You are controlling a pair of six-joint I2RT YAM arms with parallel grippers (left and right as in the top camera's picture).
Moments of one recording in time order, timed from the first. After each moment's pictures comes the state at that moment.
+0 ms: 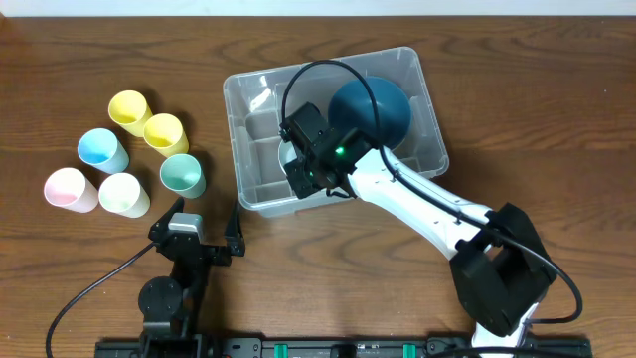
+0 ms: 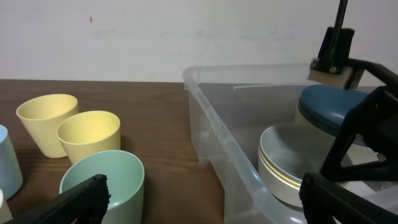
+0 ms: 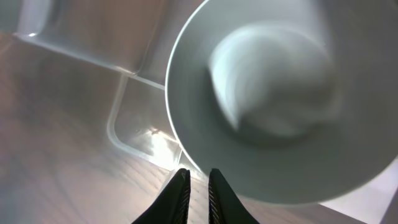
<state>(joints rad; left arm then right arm) -0.02 0.01 0.02 -0.10 0.13 -0.08 0.77 1.93 1.48 -0.70 -0.09 0.31</state>
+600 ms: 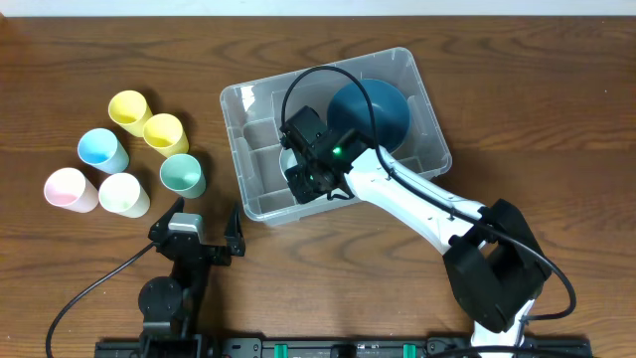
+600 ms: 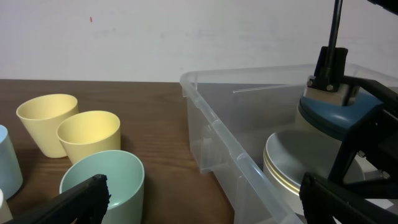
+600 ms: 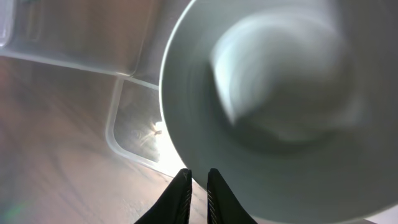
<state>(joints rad) -0.02 0.01 0.02 -0.10 0.13 -0.08 0.77 1.96 1.48 -0.74 -0.14 0.30</state>
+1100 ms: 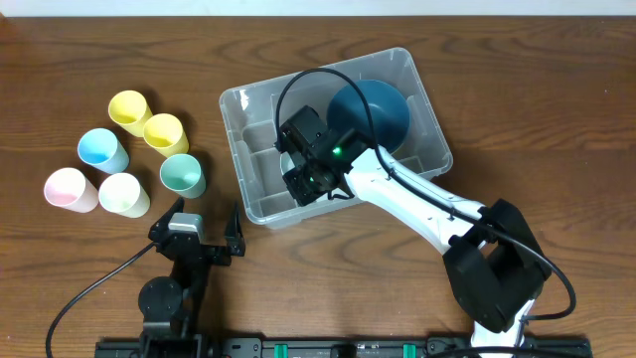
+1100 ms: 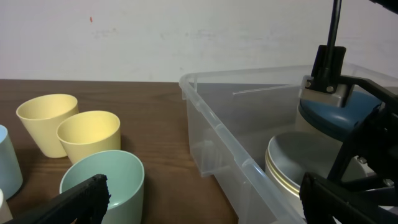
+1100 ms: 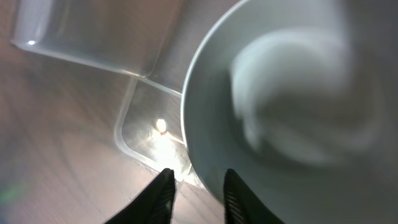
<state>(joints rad) -0.02 0.01 0.02 -0.10 0.13 -0.08 0.77 1.96 1.48 -0.73 -0.17 0.19</state>
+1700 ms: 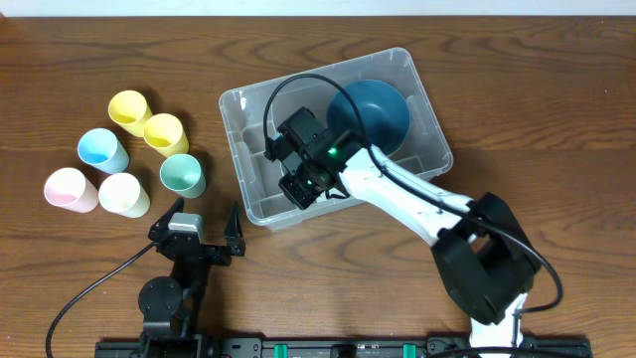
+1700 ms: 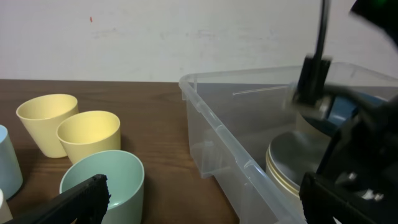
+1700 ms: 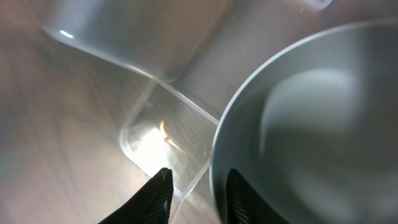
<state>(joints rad) -0.02 0.01 0.02 -0.10 0.13 -0.08 0.77 2.01 1.48 -0.67 -0.24 0.00</state>
